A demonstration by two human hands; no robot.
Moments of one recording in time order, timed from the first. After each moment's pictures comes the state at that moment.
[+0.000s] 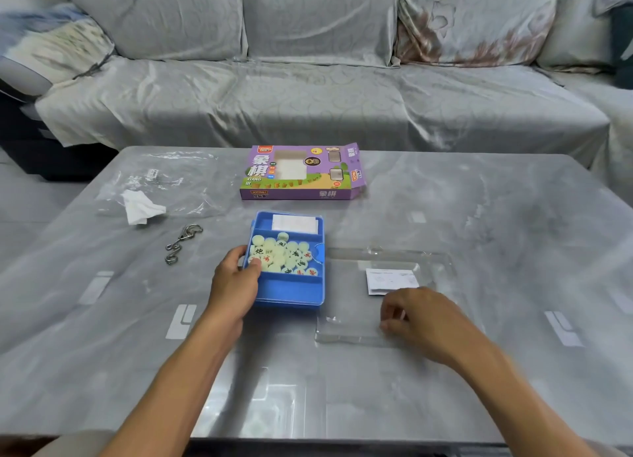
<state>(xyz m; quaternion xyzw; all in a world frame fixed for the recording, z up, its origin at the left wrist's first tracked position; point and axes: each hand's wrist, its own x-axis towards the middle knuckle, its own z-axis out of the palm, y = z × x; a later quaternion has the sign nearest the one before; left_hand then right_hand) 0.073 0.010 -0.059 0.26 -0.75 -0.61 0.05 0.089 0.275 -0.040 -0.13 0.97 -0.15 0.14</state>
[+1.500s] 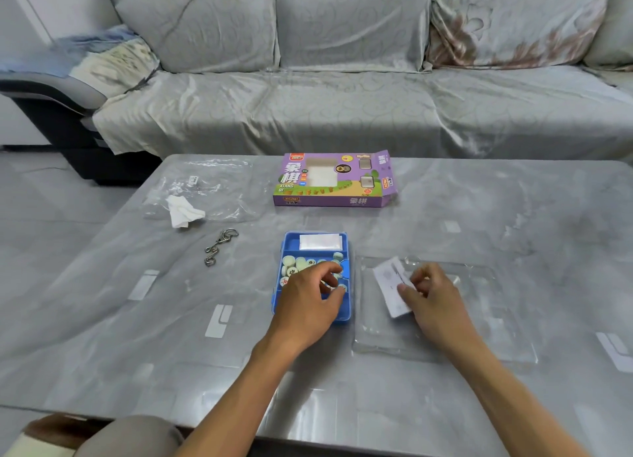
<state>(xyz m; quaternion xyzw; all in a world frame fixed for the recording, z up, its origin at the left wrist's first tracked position) 0.088 0.040 -0.062 0.03 -0.91 -0.42 0.03 0.064 0.242 -0.064 0.07 0.88 -0.47 0.04</state>
